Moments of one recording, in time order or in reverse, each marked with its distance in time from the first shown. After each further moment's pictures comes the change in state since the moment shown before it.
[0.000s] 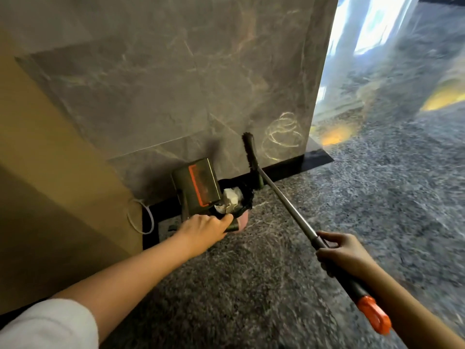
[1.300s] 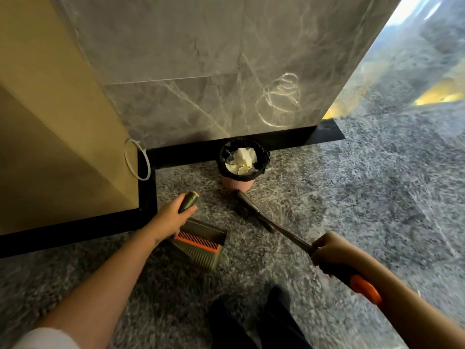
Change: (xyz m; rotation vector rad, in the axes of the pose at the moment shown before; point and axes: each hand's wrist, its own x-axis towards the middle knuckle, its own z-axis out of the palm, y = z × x) left_hand -0.074 -0.144 0.212 -1.437 -0.120 -0.571; right_hand 0.042 -0.020 0.167 -0.737 -0.269 0.358
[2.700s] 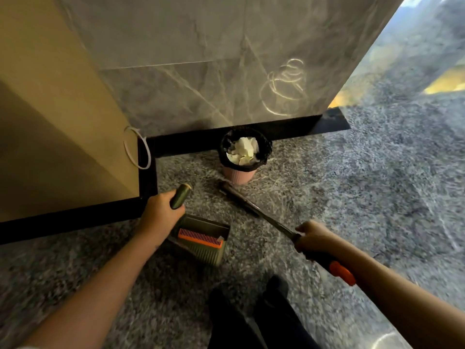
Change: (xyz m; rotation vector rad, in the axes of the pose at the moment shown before) left_hand -0.019 0.003 0.008 0.169 0.442 0.136; right_hand 0.032 -0.019 0.013 -0.074 -0.009 -0.058
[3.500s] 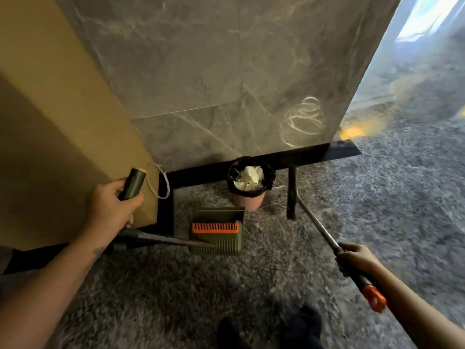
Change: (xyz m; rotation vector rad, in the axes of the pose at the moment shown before) left_hand -0.072 0.093 -0.102 -0.163 0.331 -0.059; right_hand 0.005 0.160 -0.041 0.608 0.215 -0.037
